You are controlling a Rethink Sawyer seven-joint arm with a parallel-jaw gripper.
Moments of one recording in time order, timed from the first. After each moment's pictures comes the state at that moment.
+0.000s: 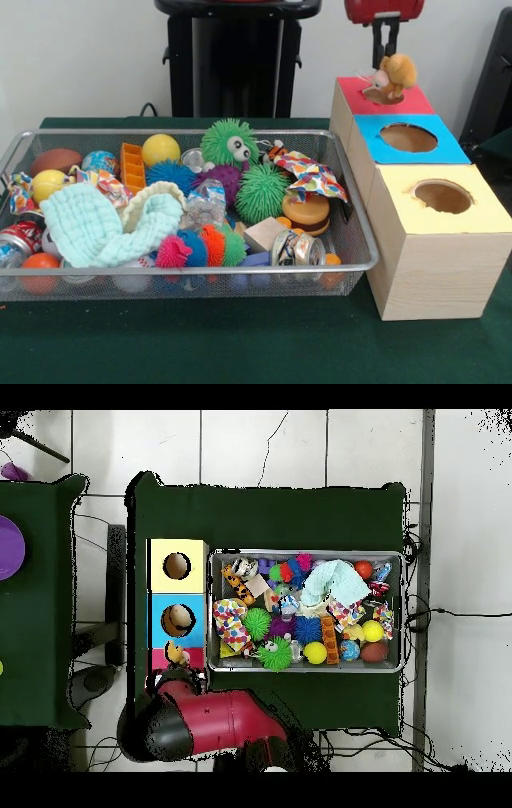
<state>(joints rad) -0.16 -1.03 0.22 2.24 -0.08 0.23 1.79</state>
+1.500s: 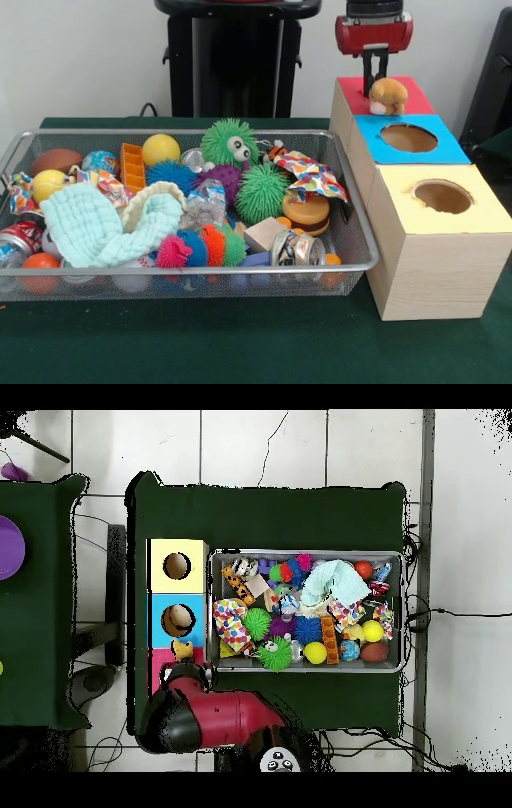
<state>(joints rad) -0.14 -0.90 0.16 2.25 -0.06 0.04 1.79</state>
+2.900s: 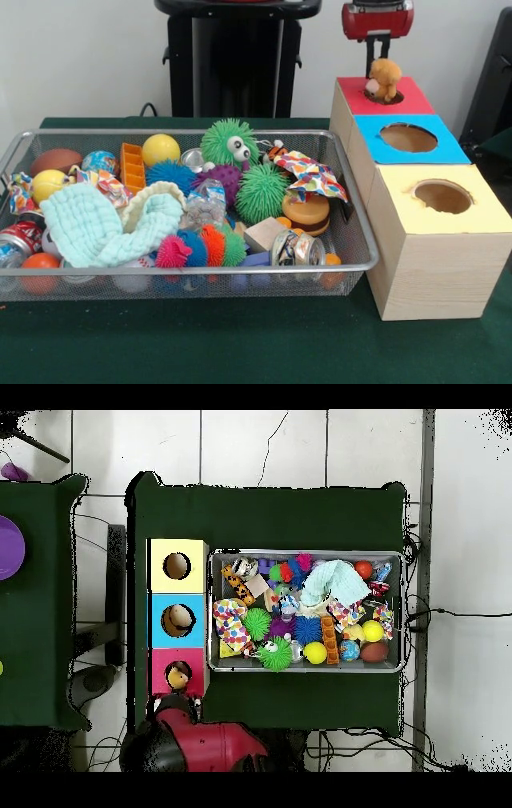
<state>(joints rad) -0.08 -0.91 0.14 2.38 0.01 -0.01 1.79</state>
